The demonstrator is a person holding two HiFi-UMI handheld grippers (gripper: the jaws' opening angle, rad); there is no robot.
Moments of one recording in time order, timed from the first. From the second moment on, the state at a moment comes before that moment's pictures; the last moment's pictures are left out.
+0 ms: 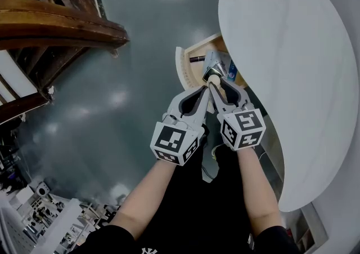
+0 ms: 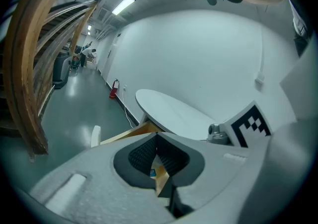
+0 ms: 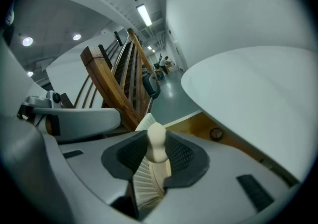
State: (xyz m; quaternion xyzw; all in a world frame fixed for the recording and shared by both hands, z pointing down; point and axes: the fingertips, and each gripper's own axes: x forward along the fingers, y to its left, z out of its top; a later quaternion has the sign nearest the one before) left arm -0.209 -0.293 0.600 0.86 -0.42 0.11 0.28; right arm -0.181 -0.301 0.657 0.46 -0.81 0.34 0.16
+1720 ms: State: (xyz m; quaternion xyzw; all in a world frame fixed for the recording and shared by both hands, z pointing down) left arm -0.206 -0.293 0.528 0.86 -0.43 0.10 0.25; right arm -0.184 -0.310 0.558 0.46 -0.83 0.29 0.12
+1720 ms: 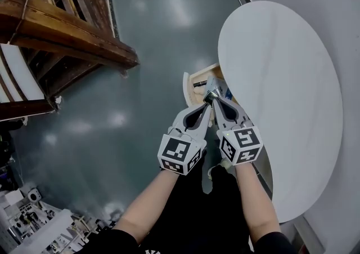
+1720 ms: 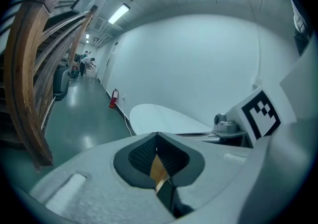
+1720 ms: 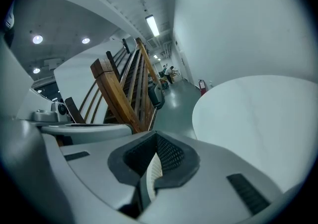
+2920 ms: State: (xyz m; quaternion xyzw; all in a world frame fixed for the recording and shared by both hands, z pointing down) left arm -0.145 -0.227 0.284 0.90 -0.42 0.02 0.11; right arm -0.113 -0.241 0.291 0.50 -0.86 0.13 0.02
